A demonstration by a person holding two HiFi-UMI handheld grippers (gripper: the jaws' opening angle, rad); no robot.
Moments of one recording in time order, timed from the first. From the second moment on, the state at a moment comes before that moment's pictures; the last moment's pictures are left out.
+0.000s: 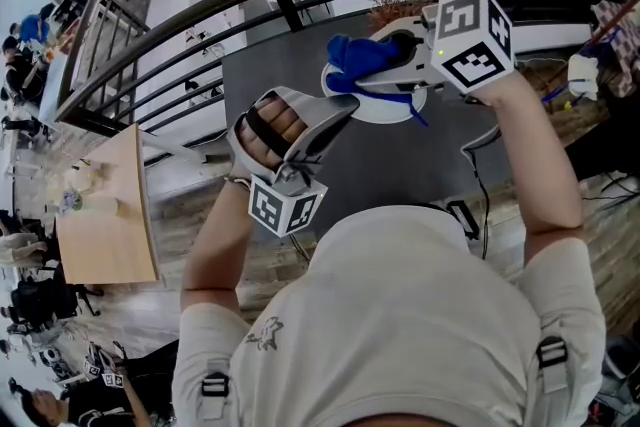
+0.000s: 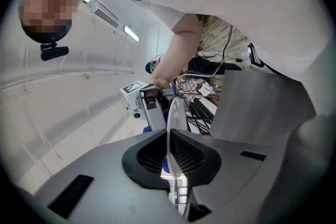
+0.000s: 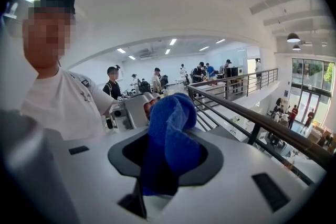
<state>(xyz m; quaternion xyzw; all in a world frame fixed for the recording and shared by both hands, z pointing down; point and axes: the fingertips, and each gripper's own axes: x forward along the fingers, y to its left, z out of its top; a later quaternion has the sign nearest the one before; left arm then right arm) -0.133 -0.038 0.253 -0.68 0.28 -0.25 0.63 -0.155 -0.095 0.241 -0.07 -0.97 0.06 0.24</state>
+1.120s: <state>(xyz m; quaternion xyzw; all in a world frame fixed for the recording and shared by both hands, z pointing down) -0.133 -0.035 0.251 -0.67 0.27 -0.25 0.64 -0.172 -0.121 0.247 -0.05 -0.96 0.07 0.26</state>
